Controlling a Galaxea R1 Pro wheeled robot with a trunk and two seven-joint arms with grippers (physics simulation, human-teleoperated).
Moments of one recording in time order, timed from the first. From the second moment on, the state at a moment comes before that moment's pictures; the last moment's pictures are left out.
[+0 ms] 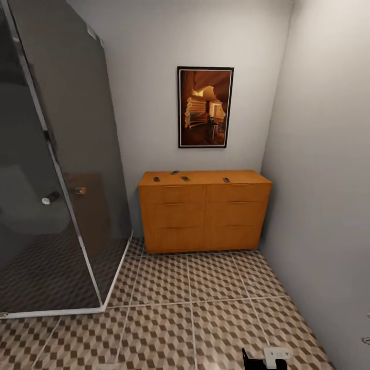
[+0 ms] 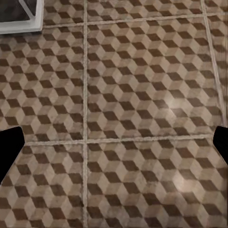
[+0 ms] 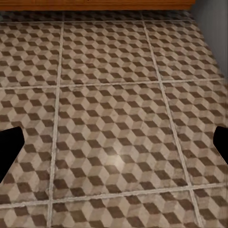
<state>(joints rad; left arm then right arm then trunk) -0.01 0.03 0.00 -0.87 0.00 0.15 0.04 -0.03 -0.01 0.01 -0.88 0.01 -0.10 -0.06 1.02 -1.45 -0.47</state>
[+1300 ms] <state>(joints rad) -0.01 0.03 0.00 -0.85 0.00 0.14 0.04 -0.03 -0.01 0.01 -0.88 0.01 -0.10 -0.06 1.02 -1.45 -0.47</state>
